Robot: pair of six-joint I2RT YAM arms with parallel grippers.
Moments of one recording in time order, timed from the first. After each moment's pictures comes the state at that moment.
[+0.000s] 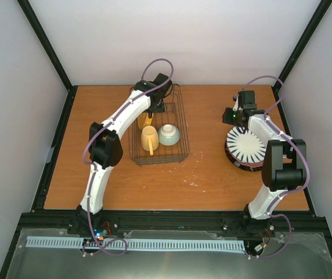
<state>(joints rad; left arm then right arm) -0.54 2.28 2.26 -1.24 -0.51 -0.65 0.05 1.74 1.24 -0.39 -0.14 0.26</state>
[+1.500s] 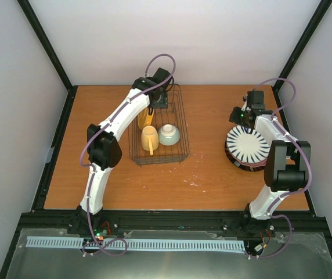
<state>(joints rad) -0.55 2.24 2.30 -1.17 -0.45 -0.51 -0.03 1.73 1.24 -0.40 -0.15 0.31</state>
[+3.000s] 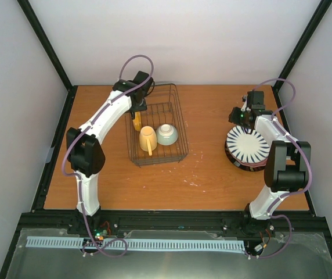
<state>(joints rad) -0.44 2.02 2.00 -1.20 -0.59 -0.68 -0.03 1.72 1.23 -0.41 -0.18 0.31</state>
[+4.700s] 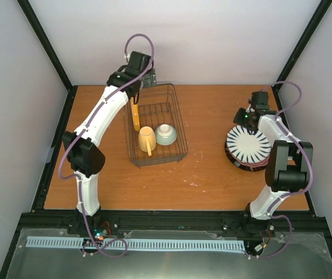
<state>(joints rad) -0.45 2.00 2.15 -0.88 -0.44 -0.42 -0.05 1.72 1.23 -0.44 -0.15 0.35</state>
